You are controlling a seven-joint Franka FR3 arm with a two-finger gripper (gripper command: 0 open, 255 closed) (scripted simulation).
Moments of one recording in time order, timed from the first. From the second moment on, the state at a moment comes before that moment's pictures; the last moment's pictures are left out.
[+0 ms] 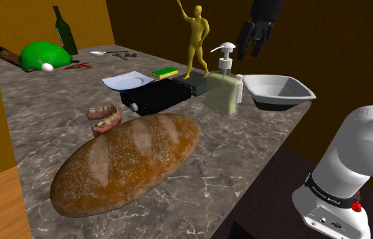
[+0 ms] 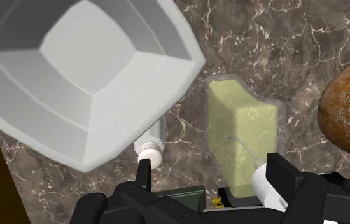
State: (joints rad) arm -0.02 -0.74 0.04 -2.27 0.07 1.68 0.07
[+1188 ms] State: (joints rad) arm 0.00 -0.78 0.19 -2.47 0.14 1.92 0.23
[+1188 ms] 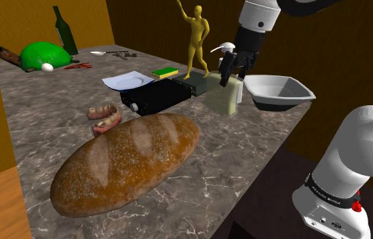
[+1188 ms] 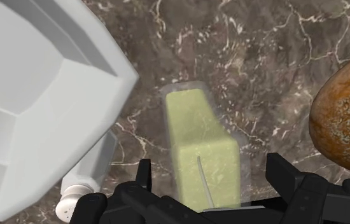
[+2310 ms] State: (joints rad) arm 0.00 -0.78 0.18 -2.45 0.14 1.89 0.23
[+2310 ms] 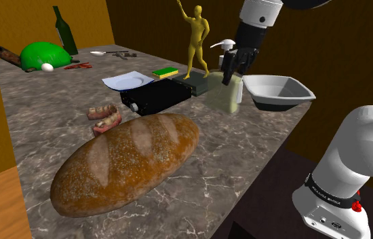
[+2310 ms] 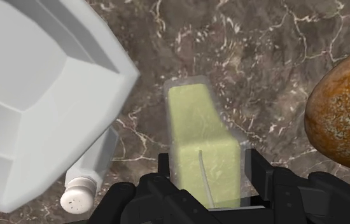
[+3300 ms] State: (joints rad) arm -0.01 -0.73 0.17 -2.21 0.12 1.71 0.24
